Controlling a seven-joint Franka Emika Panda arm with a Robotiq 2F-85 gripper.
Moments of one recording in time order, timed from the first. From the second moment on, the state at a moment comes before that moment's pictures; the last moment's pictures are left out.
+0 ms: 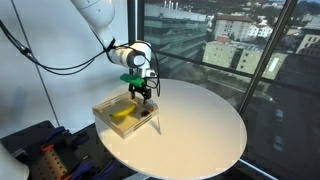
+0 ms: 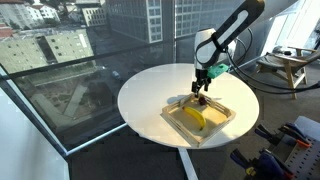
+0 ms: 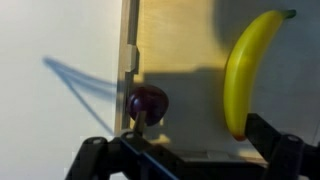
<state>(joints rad) 0.01 0.53 0.00 -1.99 -0.03 2.40 -0.05</state>
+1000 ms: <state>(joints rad) 0.03 0.40 0.00 -2.01 -0.03 2.28 0.00</state>
